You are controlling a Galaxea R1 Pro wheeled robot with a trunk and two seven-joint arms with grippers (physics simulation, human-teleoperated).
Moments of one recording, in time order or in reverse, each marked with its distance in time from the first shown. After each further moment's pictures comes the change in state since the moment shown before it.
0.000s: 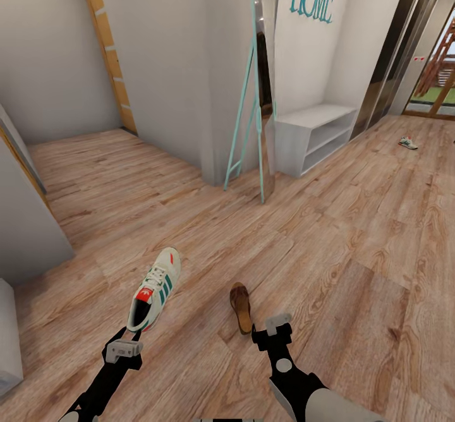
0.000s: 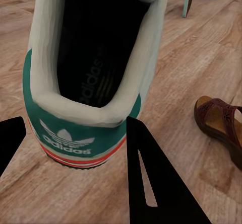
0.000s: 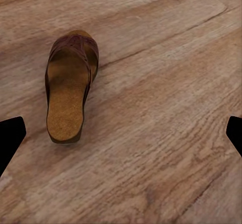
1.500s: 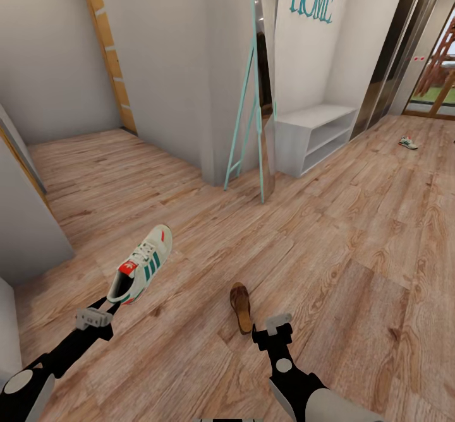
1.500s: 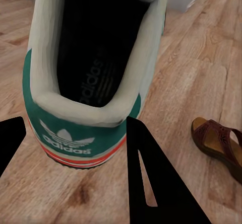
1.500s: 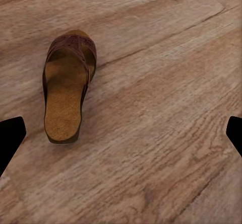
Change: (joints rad) left arm -0.031 0.204 0.007 -0.228 0.136 0.255 -0.226; right arm 0.000 0.000 0.000 0.000 0.000 0.000 -0.008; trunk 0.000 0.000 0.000
